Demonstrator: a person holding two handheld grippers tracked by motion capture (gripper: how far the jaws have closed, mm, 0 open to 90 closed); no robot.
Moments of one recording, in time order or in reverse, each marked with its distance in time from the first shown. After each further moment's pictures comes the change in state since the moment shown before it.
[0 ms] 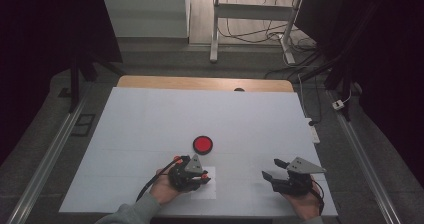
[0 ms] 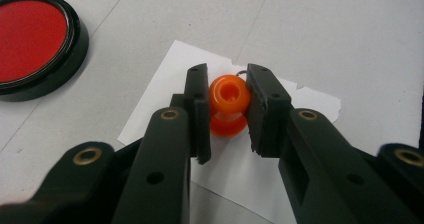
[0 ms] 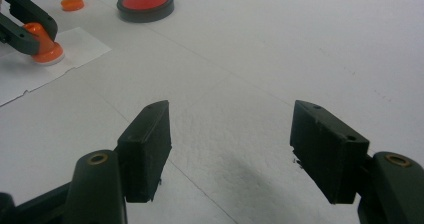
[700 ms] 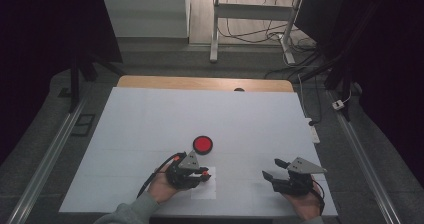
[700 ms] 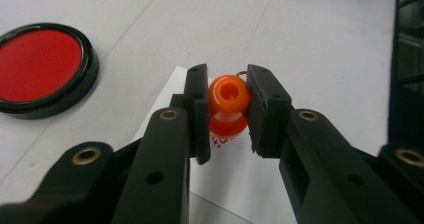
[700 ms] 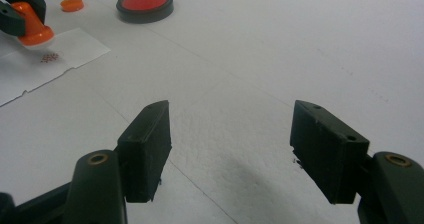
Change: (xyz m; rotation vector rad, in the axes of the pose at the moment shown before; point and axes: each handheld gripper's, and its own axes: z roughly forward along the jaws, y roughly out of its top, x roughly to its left) left arm 0.004 0.002 -0.016 -0.115 -0.039 -0.035; right arm 0.000 0.000 -0.001 -0.004 -0.002 0.001
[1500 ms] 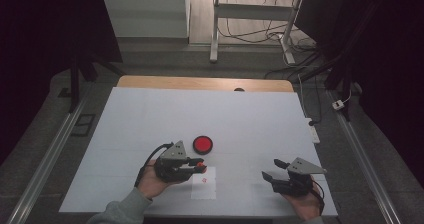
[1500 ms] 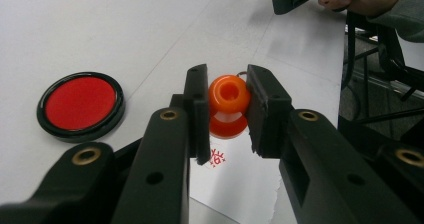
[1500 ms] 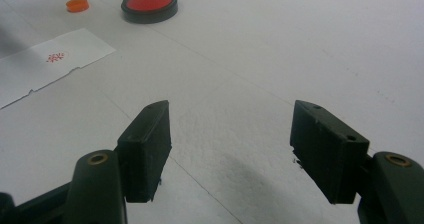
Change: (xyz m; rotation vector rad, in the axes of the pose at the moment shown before) left arm 0.008 0.011 -0.045 -0.138 -0.029 -0.039; right arm 0.001 -0.001 0.000 -0.006 0.015 0.000
